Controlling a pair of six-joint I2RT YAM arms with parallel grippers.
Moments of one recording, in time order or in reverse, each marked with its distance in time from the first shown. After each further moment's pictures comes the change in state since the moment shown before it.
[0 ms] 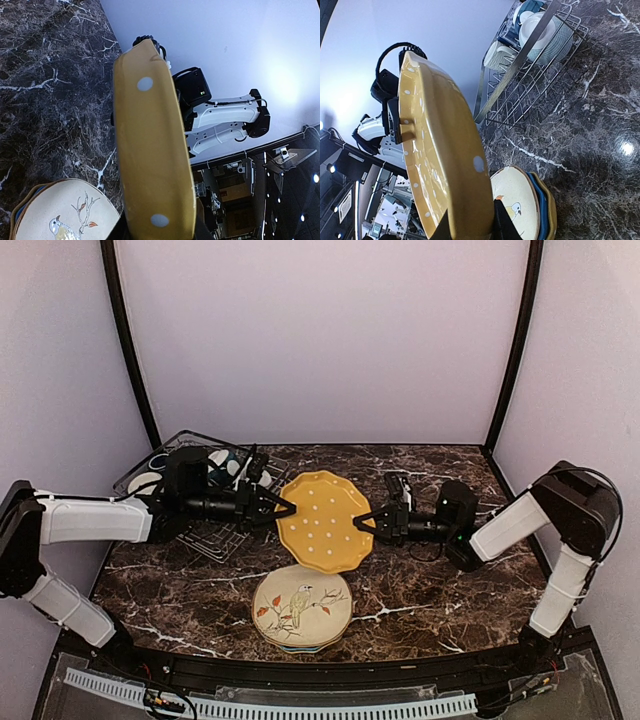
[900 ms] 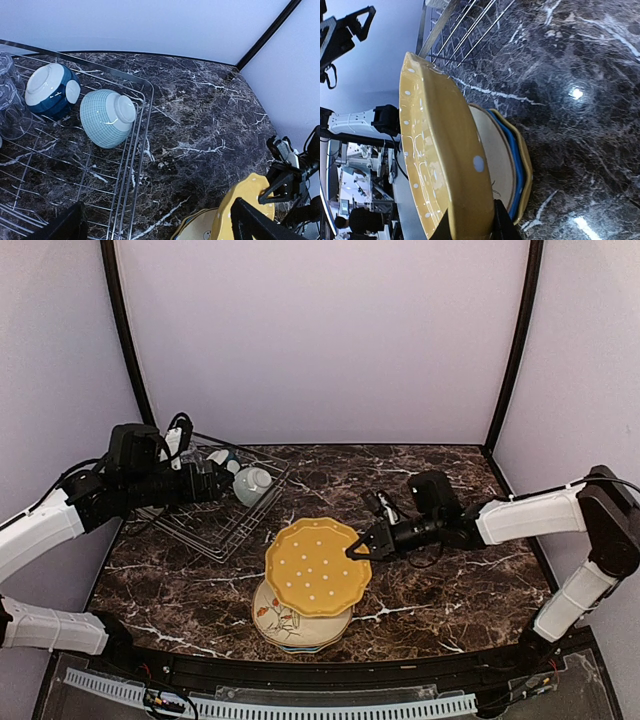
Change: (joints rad) left arm 0.056 -0.393 0.156 -0.803 -0.827 0.523; right arm 0.096 -0.194 0.144 -0.904 0.086 -0.410
